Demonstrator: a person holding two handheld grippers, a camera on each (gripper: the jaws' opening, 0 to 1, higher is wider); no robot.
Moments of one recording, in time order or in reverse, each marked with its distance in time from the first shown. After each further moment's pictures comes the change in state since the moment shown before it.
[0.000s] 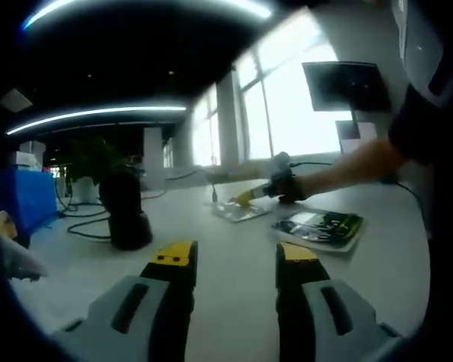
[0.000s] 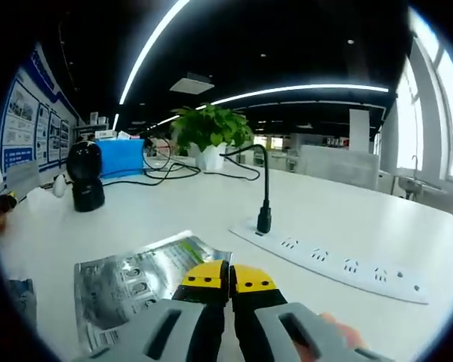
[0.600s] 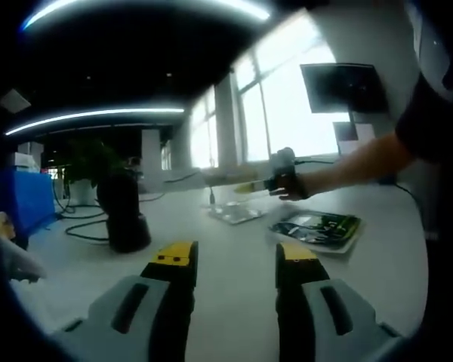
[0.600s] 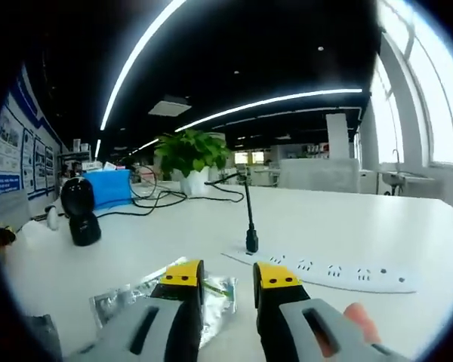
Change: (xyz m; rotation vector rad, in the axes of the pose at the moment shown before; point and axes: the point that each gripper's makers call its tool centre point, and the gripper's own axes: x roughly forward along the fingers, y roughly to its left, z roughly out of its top) left arm -0.001 -0.004 0.002 0.000 -0.010 -0.022; right arm -0.026 0.002 0.036 0.093 -0.122 -0.075
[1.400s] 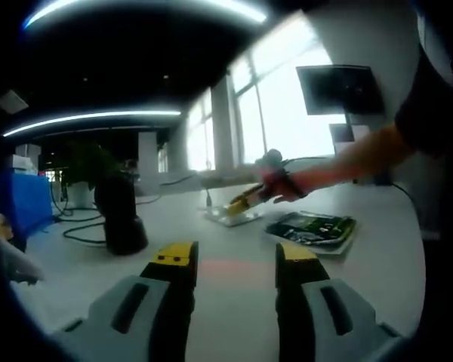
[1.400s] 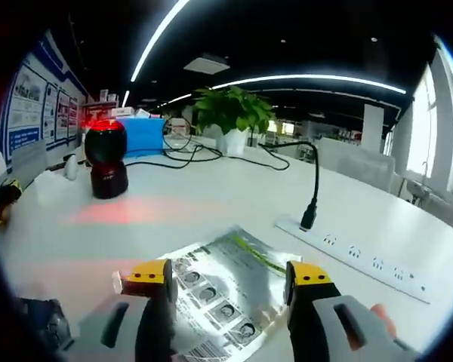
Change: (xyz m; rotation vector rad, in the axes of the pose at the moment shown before) left arm -0.002 -0.002 0.003 0.005 -0.017 -0.019; right arm 0.016 0.054 -0.038 -0.153 0.213 0.120
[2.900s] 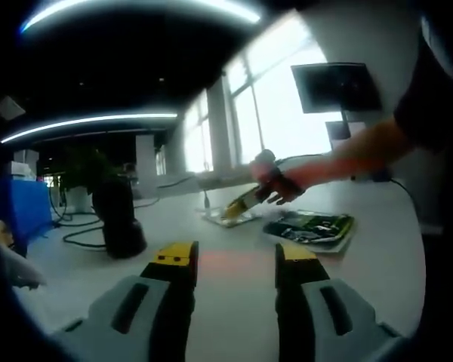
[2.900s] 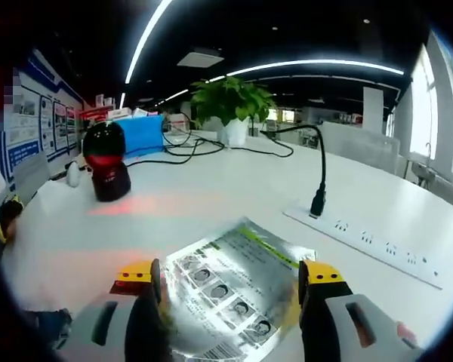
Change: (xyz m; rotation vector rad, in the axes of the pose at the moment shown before) left arm 0.000 -0.006 0.001 0.027 -0.002 -0.013; right arm 0.001 0.011 -0.004 0.074 0.045 0.037
